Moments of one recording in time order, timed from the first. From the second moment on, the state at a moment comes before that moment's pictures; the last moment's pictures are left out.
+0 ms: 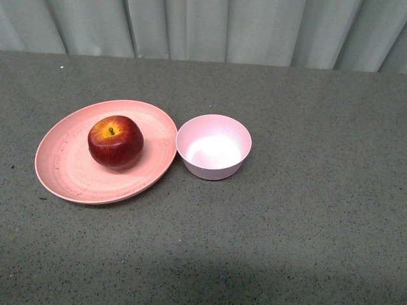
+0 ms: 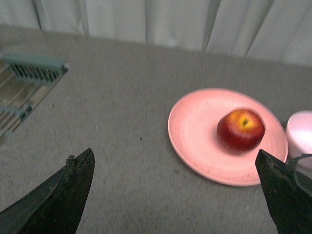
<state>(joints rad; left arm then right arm) -0.08 0.22 0.08 -0.12 -0.24 -0.05 0.00 0.00 0.01 0.00 0.00 -0.01</state>
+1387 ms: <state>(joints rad) -0.20 1.91 0.75 0.52 -0.05 -0.15 0.00 0.00 0.01 0.00 0.00 -0.01</state>
